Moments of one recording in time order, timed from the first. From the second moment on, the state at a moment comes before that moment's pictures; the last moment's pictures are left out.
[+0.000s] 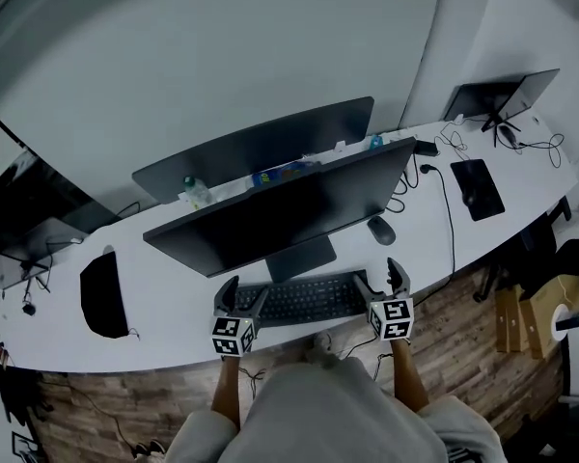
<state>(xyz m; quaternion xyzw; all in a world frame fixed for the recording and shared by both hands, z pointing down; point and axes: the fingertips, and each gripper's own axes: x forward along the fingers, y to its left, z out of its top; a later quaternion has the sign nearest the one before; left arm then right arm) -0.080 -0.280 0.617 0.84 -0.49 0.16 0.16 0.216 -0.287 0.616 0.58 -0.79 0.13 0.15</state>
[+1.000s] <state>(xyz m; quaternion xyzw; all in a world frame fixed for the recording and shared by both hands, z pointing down) -0.134 -0.280 0.675 0.81 -0.50 0.20 0.23 0.192 -0.293 0.655 0.57 -0.78 0.17 0.19</state>
